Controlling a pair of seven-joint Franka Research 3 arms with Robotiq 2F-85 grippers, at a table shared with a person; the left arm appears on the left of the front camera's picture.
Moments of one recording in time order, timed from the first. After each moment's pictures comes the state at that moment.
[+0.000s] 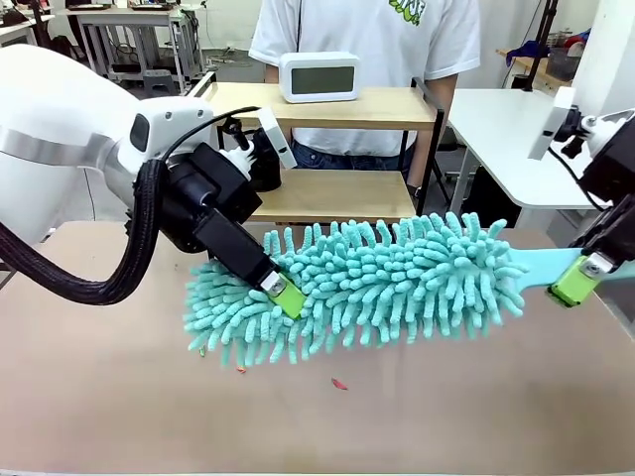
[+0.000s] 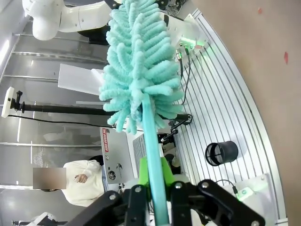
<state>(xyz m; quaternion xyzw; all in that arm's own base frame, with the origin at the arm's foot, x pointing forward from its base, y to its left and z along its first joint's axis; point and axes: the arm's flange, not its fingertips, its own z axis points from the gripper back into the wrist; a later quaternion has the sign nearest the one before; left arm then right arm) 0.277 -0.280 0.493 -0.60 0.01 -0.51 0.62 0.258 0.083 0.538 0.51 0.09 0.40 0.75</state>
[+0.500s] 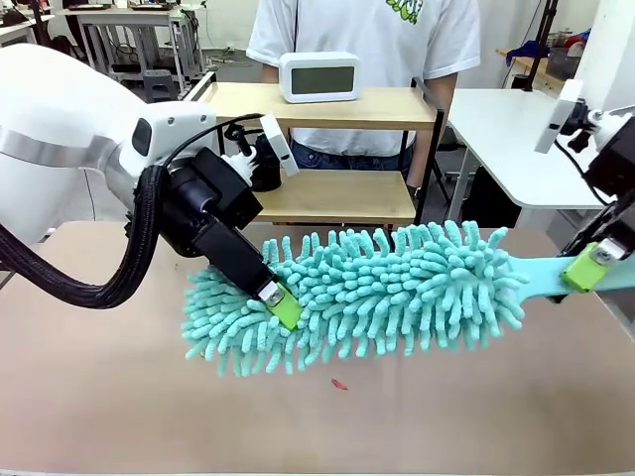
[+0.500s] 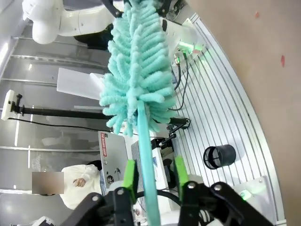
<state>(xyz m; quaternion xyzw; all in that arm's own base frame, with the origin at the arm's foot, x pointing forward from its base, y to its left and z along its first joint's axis) 0.274 -0.281 0.491 -0.59 0.02 -0.52 0.62 0.260 0.077 0.542 0.51 0.07 0.39 0.76</state>
